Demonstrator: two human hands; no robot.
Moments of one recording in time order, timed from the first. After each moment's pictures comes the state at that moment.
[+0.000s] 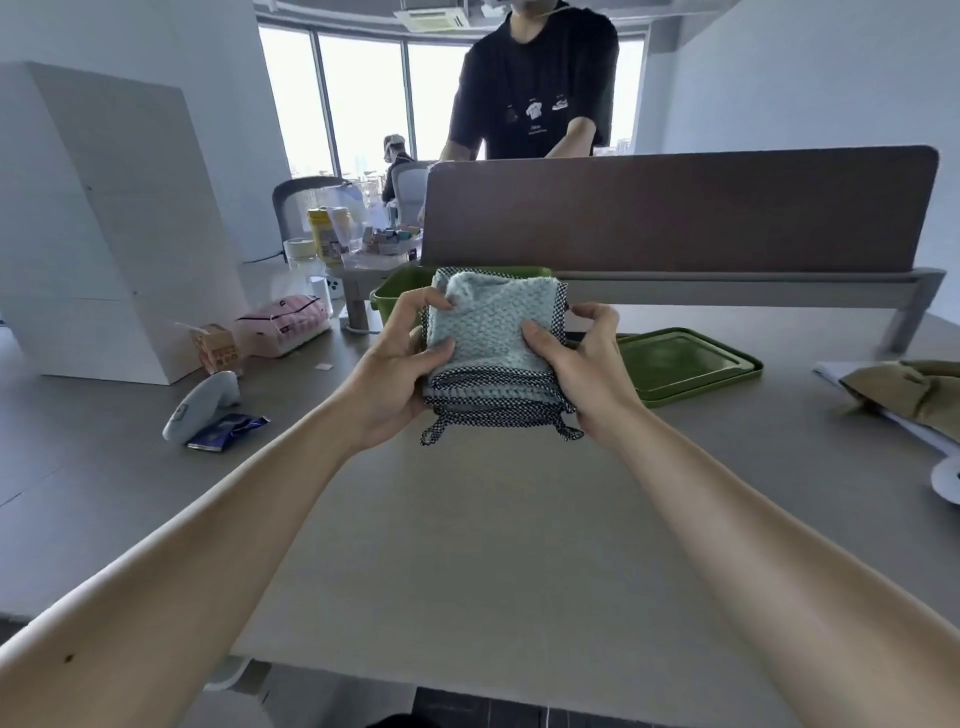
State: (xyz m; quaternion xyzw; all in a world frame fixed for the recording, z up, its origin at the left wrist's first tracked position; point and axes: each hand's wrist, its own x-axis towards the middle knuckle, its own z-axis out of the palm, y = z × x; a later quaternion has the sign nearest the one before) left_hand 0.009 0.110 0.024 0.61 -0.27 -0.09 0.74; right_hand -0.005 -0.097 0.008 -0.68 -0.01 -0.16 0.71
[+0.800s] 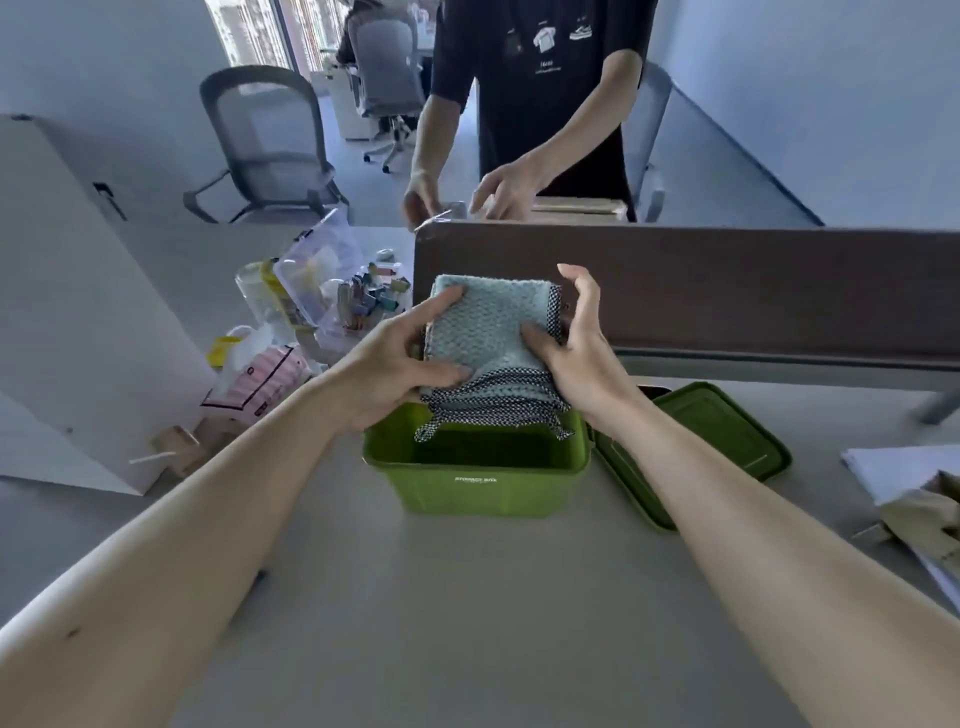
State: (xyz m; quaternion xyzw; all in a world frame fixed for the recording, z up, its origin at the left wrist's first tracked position) left_hand 0.225 0.097 0.197 0.71 -0.15 -0.23 0.65; right_hand 0.191 -0.119 0.168 -0.80 0.01 -0.09 0.60
